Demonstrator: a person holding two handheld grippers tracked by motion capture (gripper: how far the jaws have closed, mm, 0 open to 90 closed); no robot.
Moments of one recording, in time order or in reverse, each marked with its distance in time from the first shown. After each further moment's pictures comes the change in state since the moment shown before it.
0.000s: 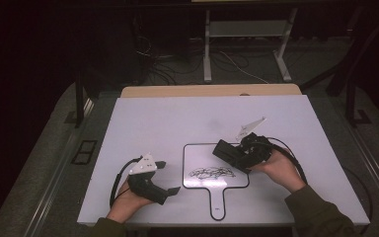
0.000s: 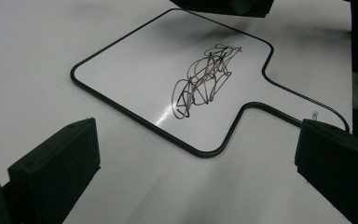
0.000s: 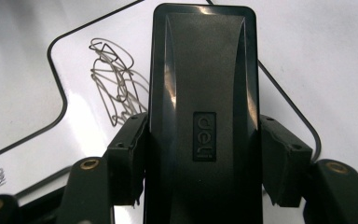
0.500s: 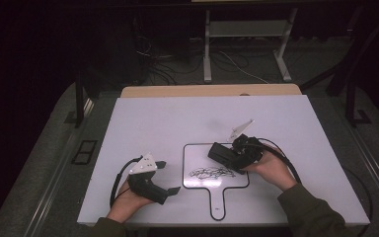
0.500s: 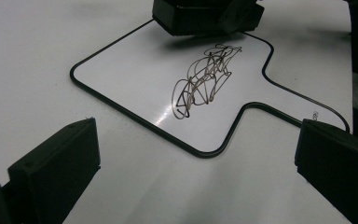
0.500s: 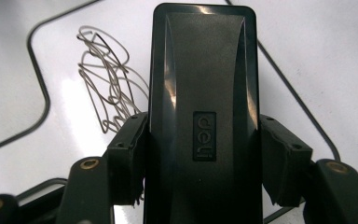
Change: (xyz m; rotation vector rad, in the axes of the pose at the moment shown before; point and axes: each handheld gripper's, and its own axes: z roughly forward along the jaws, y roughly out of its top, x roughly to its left) left arm 0.001 0.000 0.001 0.008 -0.001 0.003; right arm 0.003 0.006 0.022 0.067 -0.031 -0.063
